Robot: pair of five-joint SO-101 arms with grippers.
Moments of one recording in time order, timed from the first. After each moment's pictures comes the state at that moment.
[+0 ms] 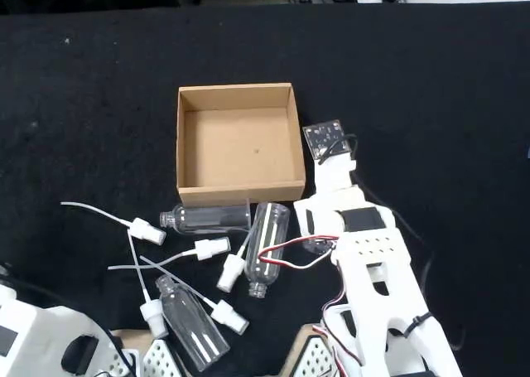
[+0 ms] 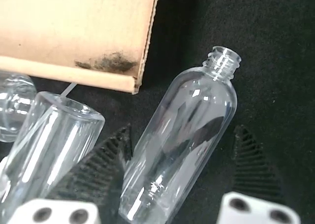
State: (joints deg) left arm -77.7 -1.4 31.1 58.7 -84.5; right arm -7.1 -40.7 66.8 47.3 6.6
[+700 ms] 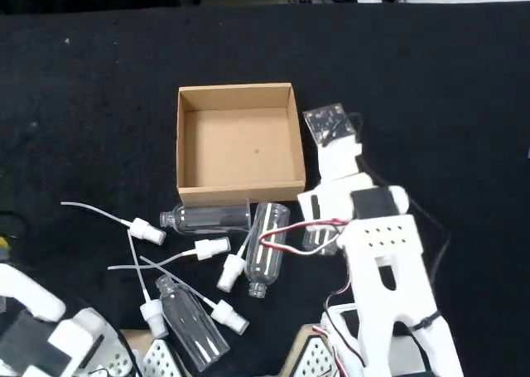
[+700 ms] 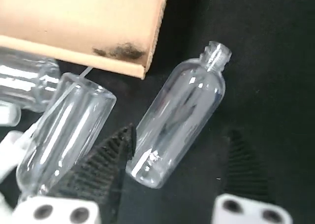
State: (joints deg) left arm -65.5 -17.5 27.9 69.3 -44.5; right arm -7.1 -40.7 50.3 68.2 8.8
